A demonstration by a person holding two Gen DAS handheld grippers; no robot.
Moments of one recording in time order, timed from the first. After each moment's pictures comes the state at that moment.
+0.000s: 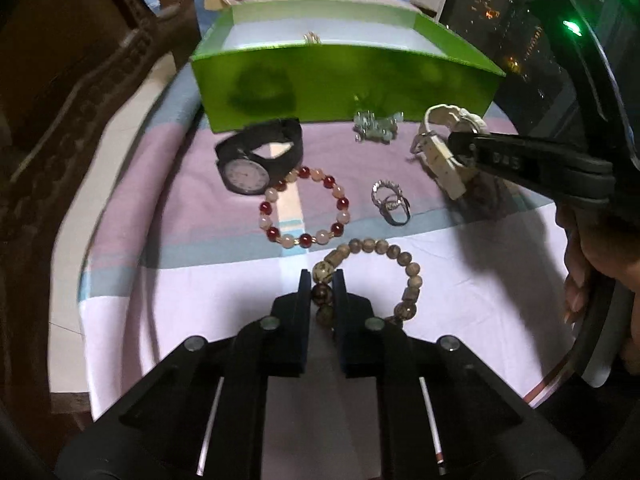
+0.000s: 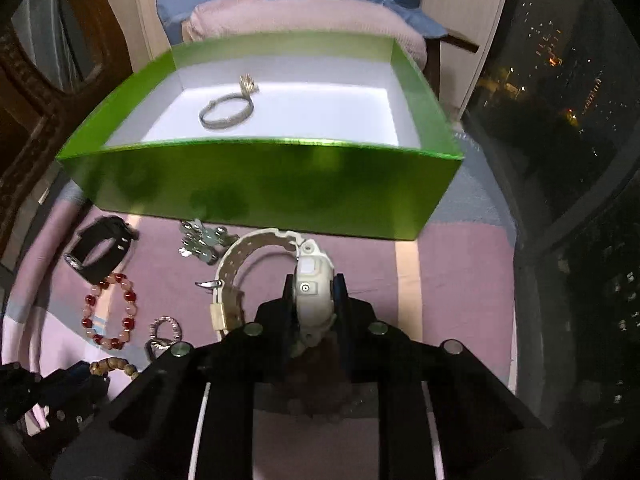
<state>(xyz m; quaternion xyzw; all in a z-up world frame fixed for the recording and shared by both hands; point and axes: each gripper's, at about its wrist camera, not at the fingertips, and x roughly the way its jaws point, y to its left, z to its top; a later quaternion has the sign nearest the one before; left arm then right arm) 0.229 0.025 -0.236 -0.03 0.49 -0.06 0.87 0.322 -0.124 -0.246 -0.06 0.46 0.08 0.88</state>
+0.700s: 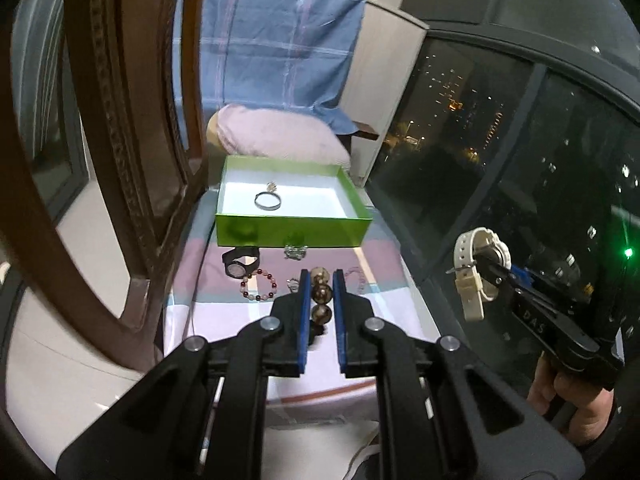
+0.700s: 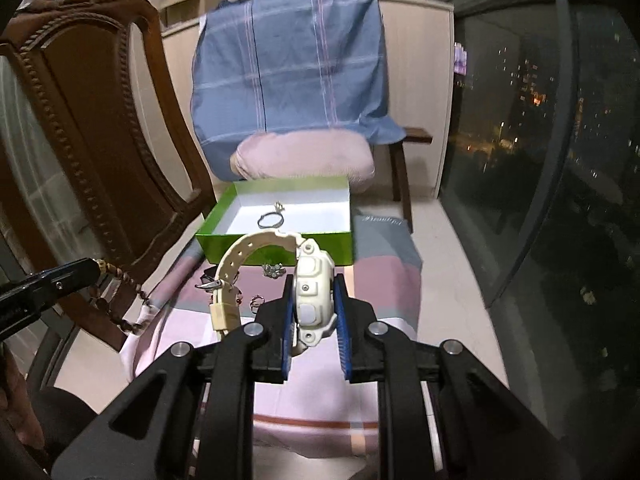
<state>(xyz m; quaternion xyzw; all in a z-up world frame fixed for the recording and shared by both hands) 0.094 0.036 -0.047 -0.10 0.32 -0.12 0.93 0.102 -0.184 -0.071 -0.01 0.30 0.09 0.95</state>
